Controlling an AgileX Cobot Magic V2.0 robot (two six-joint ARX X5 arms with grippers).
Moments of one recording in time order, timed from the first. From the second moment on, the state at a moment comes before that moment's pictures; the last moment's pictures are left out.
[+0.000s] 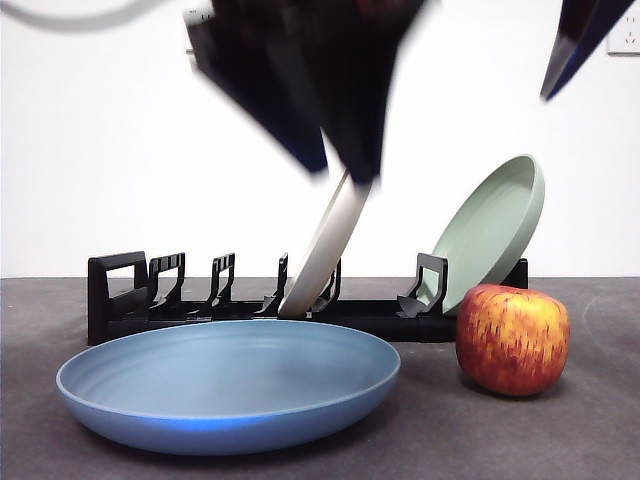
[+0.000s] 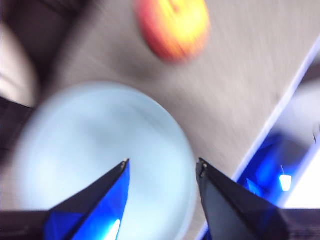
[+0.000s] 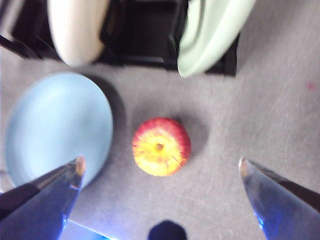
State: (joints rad) left arm -1.17 1.46 1.18 -0.75 -0.34 -0.12; right arm 0.27 1.01 0.94 -0.83 -0.25 0.13
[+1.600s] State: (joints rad) left arm -1.05 0.97 1.21 -0.93 -0.62 -0.11; right arm 0.76 1.49 1.11 -0.61 -0.13 0.21
